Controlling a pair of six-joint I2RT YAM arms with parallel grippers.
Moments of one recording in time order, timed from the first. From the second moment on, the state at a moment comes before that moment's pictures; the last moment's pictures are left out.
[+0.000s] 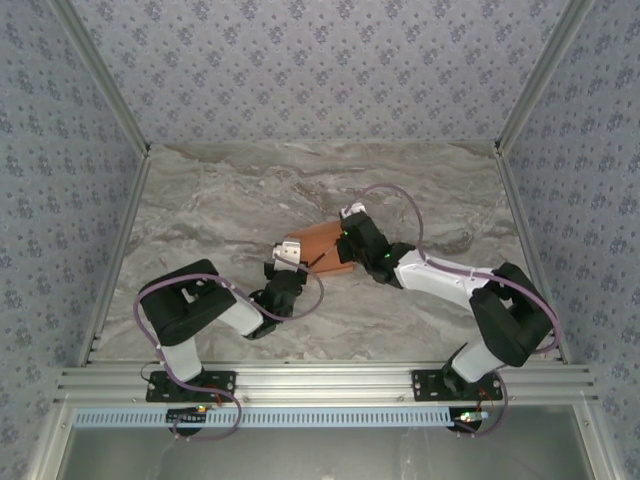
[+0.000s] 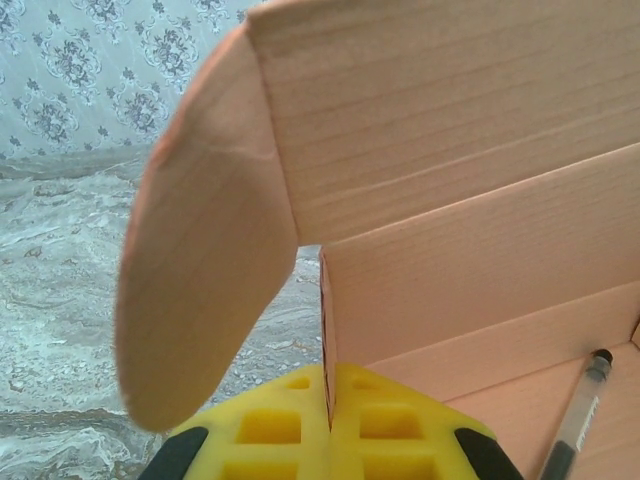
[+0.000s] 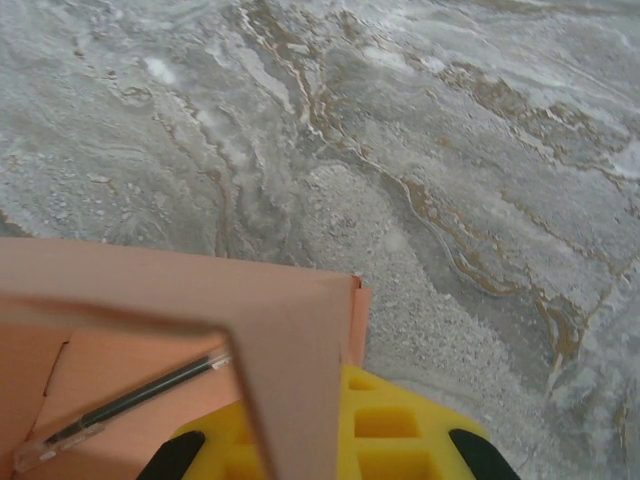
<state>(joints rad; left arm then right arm) -0.98 1.78 0.45 1.09 -0.88 -0.15 0.75 1.54 0.88 -0.07 0.32 0.30</state>
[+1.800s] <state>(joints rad) -1.00 1.80 0.40 1.18 -0.90 -0.11 0.96 1.57 0.65 0.30 0.67 0.52</state>
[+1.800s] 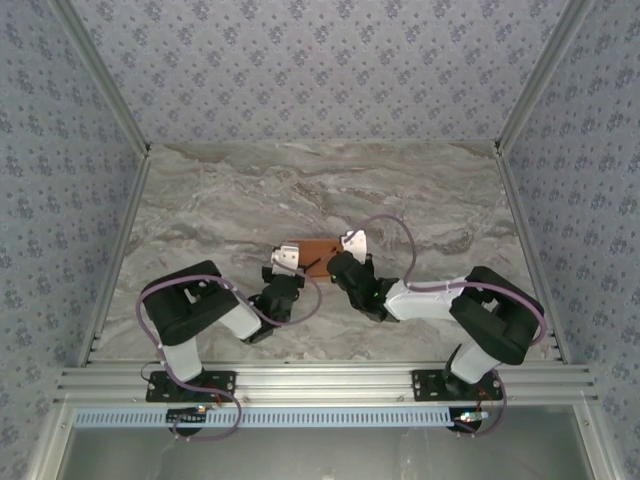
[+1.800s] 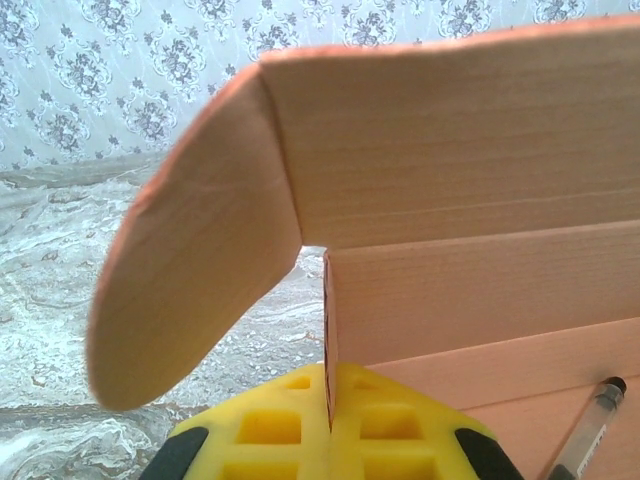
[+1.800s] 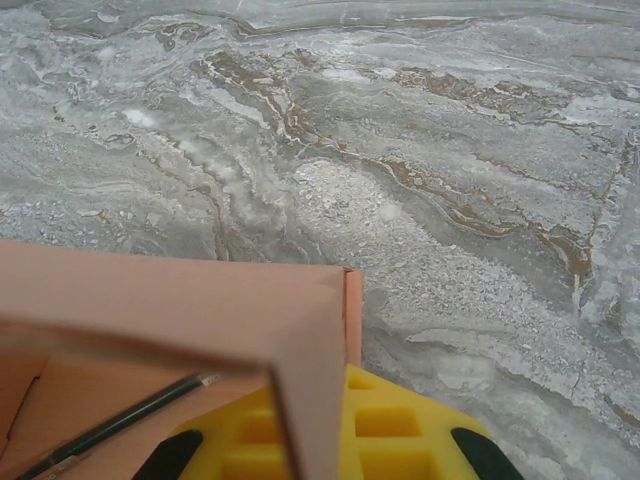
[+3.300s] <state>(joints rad) -1.03 1.83 0.38 1.27 -0.91 -0.04 0.99 1.35 0.63 0.15 0.68 0.44</state>
